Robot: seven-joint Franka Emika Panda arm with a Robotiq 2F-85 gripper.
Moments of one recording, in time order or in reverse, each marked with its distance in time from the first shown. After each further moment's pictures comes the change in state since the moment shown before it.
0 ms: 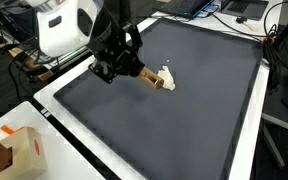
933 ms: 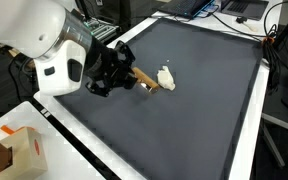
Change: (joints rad) arm -0.089 0.123 0.008 0.081 0.091 -0.125 -0.077
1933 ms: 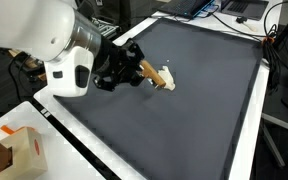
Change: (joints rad) arm -0.001 0.037 0.011 0.071 0.035 -0.091 0.192
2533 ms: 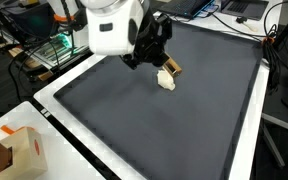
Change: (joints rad) arm 0.127 -0.047 0.024 0.049 -0.103 0.005 0.261
